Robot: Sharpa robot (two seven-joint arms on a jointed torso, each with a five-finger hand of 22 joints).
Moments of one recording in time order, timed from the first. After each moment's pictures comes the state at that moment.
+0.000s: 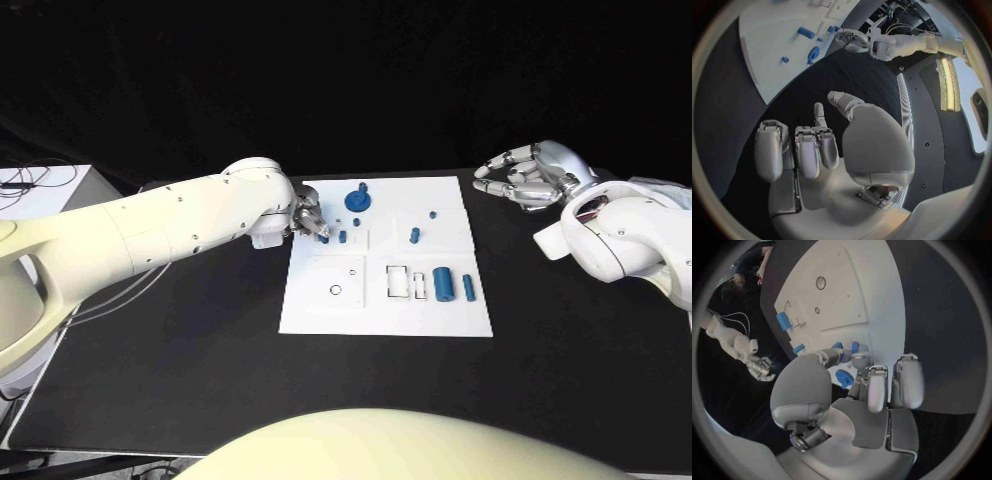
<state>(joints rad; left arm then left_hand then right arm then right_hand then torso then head) 1.18 -0.64 0.02 1.17 -1.15 0.22 -0.50 1.07 -0.16 0.78 0.12 0.62 0.80 0.10 0.71 0.82 1.27 0.00 1.13 0.86 1.47 -0.06 1.55 1.31 0.08 1.44 0.04 1.39 1.31 1.29 -0.84 -0.13 1.39 -0.73 -0.42 0.12 1.20 -0.22 0.47 0.10 0.37 0.92 0.13 0.28 0.49 1.47 0.04 1.57 1.31 1.46 -0.03 1.57 1.31 0.05 1.47 0.07 1.40 1.29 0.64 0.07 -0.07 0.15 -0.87</state>
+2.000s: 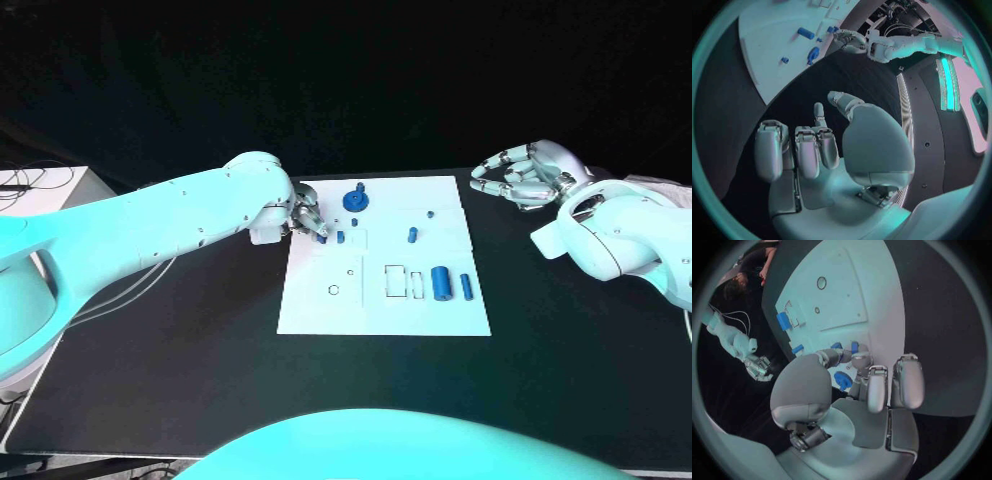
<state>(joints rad) 1.19 -0.60 0.02 1.09 -1.13 0.30 -0.48 1.07 -0.17 0.78 0.12 0.62 0.81 0.09 0.71 0.82 1.27 -0.01 1.13 0.86 1.47 -0.06 1.56 1.31 0.08 1.44 0.04 1.39 1.31 1.29 -0.84 -0.13 1.39 -0.73 -0.42 0.12 1.20 -0.22 0.47 0.10 0.37 0.92 0.13 0.28 0.49 1.47 0.04 1.57 1.31 1.46 -0.03 1.57 1.31 0.05 1.47 0.07 1.40 1.29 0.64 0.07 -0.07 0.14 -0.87</state>
